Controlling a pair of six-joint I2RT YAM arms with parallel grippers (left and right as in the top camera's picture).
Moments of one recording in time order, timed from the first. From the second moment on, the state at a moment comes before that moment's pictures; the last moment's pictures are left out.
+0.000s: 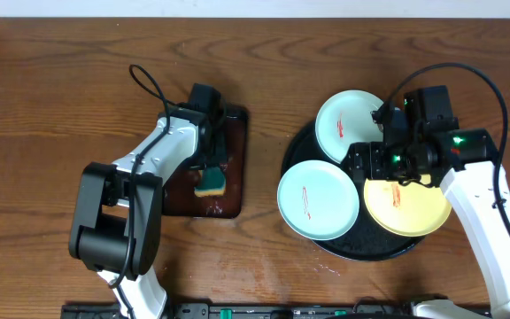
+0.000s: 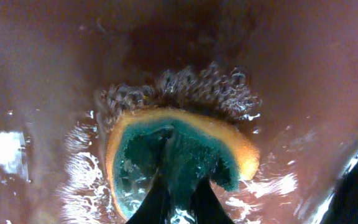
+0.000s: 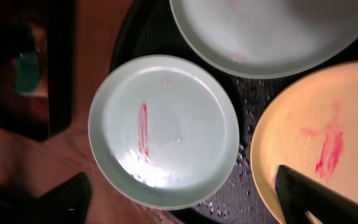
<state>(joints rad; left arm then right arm) -0.25 1.90 1.19 -0.72 0.03 -0.41 0.15 1.39 1.18 -1.06 -0.33 0.14</state>
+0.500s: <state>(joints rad) -0.25 1.75 1.24 -0.96 0.03 -0.40 0.15 1.39 0.94 -0.77 -0.33 0.14</state>
